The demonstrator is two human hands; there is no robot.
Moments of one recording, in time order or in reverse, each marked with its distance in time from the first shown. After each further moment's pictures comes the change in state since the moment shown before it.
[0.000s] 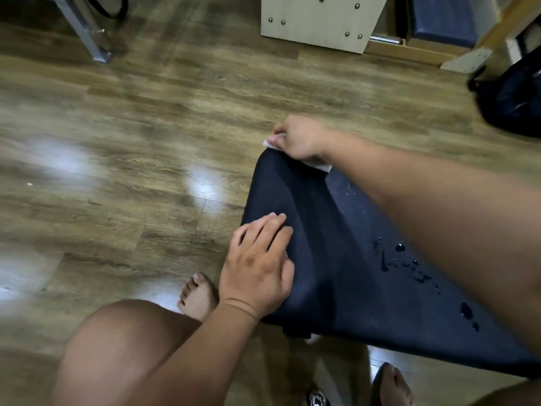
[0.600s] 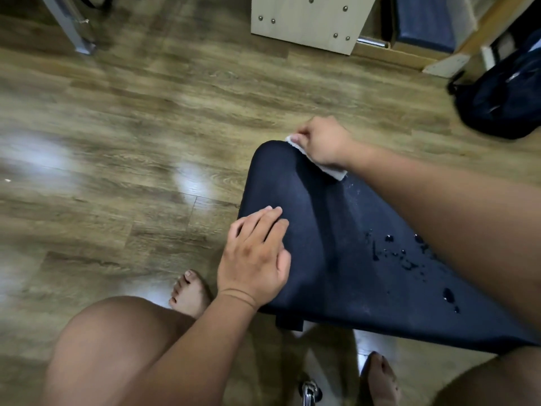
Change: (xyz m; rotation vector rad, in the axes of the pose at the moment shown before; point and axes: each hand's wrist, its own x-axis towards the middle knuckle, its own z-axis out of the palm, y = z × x) left_hand 0.000 -0.001 0.002 -0.024 0.024 -0.017; right_hand -0.033 0.029 0.001 -0.074 0.143 0.100
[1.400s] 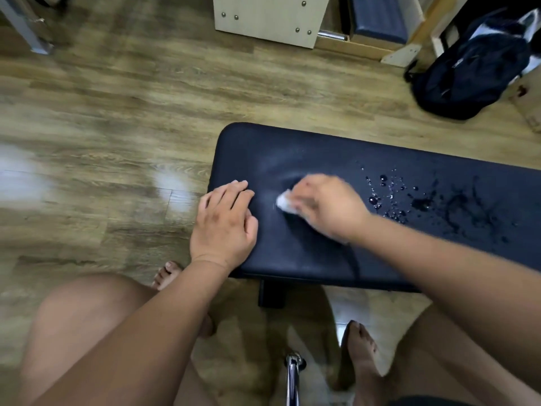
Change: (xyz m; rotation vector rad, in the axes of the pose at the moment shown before) left_hand 0.000 0.001 0.002 0.037 0.007 -0.011; right_hand -0.186 0.012 0.040 0.011 0.178 -0.210
